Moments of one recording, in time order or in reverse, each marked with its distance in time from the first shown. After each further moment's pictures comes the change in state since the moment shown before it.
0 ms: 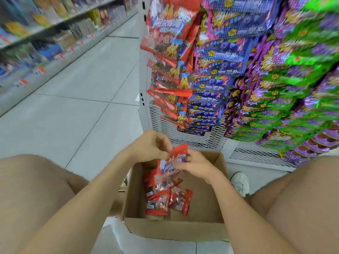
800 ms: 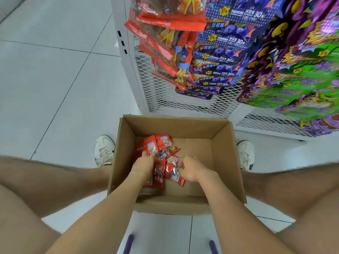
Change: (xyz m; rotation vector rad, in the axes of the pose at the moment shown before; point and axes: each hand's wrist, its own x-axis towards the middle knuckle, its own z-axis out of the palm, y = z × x) left_hand 0.020 -0.238 0.171 0.684 -0.247 -0.575; right_hand 0.039 0.134 0.043 -0.627 -0.203 0.404
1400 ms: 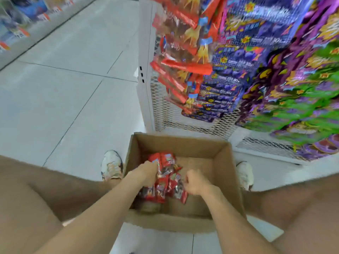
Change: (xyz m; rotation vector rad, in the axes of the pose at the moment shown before) left_hand -0.042 0.000 -0.082 0.027 -0.110 0.082; right_hand -0.013 -0.012 -0.007 -0.105 0.126 -0.026
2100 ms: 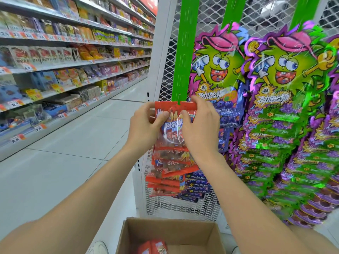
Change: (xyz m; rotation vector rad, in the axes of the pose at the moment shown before) left_hand -0.218 0.092 -0.353 -0.913 1.282 0.659; right_hand -0.192 -0.187 -0.337 0.277 1.534 -0.550
